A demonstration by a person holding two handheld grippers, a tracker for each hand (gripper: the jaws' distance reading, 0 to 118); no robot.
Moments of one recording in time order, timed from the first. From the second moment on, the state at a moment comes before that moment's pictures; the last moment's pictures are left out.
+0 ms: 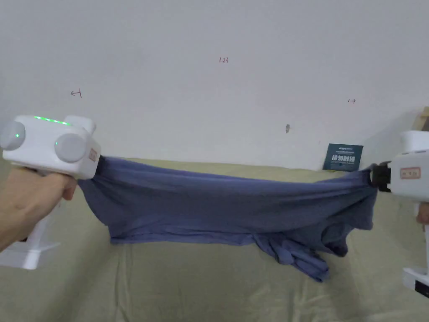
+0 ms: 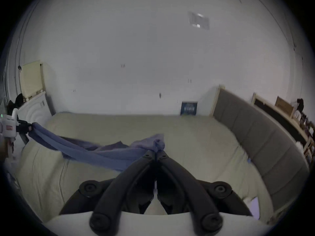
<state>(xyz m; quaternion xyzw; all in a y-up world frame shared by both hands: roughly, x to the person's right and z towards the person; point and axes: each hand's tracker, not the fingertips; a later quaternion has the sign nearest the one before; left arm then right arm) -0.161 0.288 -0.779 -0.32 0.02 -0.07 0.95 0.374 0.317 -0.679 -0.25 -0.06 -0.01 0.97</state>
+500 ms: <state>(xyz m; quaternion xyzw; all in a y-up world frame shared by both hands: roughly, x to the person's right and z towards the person) -0.219 0.142 -0.523 -0.41 0.00 -0.02 0.91 0.363 0.166 -0.403 -0.34 -0.01 -0.04 0.94</state>
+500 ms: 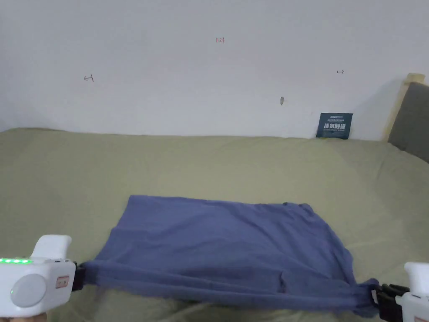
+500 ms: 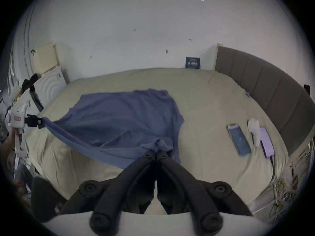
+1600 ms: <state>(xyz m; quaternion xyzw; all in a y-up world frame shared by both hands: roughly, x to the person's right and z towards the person) -0.194 0.197 -0.363 -0.26 0.01 0.02 0.97 0.301 0.187 -0.301 -0.22 -0.07 -0.05 0.97</state>
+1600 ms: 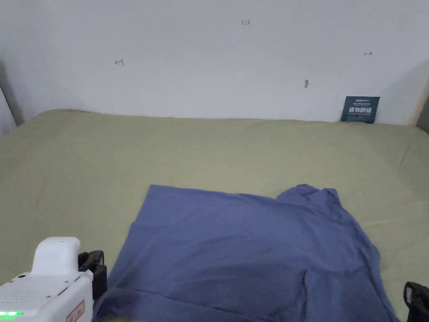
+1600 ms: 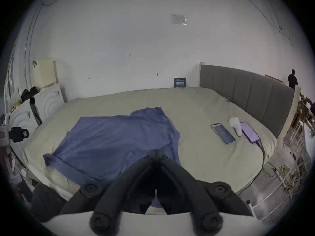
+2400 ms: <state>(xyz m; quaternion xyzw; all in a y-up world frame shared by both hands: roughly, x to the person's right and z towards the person) -0.266 0.073 -0.455 -0.49 0.01 0.10 0.86 0.318 0.141 -0.318 -0.33 -0.05 -0.05 0.94</state>
